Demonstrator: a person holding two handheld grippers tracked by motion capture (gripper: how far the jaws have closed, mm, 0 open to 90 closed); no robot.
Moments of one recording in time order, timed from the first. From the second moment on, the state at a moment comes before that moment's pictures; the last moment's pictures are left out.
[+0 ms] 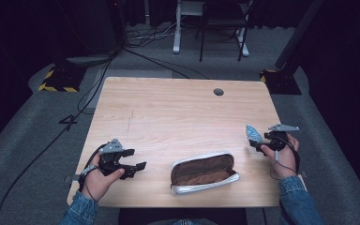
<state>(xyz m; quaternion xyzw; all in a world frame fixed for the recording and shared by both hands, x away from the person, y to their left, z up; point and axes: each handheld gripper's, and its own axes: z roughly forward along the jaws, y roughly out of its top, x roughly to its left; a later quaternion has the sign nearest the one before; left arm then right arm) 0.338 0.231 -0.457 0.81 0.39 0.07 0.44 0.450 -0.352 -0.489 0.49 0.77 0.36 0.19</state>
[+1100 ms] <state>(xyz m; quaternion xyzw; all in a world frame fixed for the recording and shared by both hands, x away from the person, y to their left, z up) 0.355 0.267 -0.505 0.82 0.44 0.15 0.34 0.484 -0.342 -0.465 0.51 0.79 0.30 0.17</state>
